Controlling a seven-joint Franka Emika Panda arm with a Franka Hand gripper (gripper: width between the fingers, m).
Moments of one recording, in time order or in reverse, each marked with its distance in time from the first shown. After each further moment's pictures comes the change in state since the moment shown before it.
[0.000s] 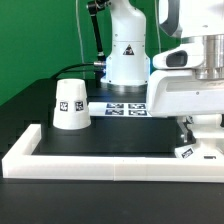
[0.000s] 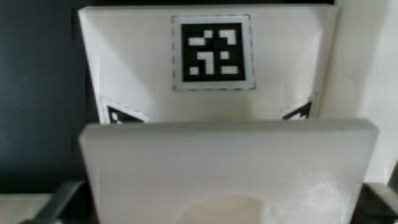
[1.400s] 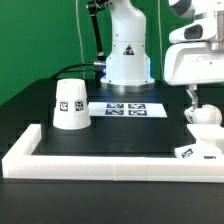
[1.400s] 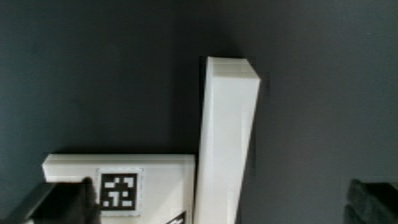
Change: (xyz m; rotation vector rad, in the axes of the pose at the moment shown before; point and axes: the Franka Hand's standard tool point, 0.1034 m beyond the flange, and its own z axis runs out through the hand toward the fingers) arm -0.081 -0.048 -0.044 0.019 0.006 -0.037
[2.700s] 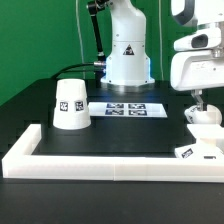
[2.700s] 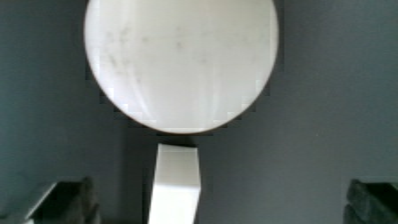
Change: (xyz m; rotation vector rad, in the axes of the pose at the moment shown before) arm -0.050 -0.025 0.015 0.017 -0.045 -0.107
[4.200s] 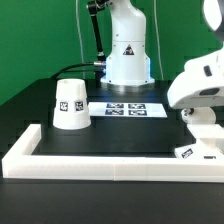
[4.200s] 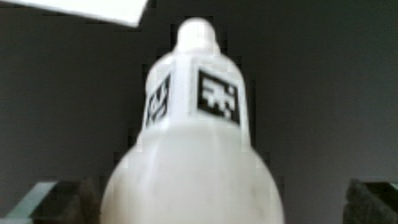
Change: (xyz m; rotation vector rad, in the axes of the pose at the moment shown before) arm -0.039 0.015 0.018 -0.017 -0.968 0.007
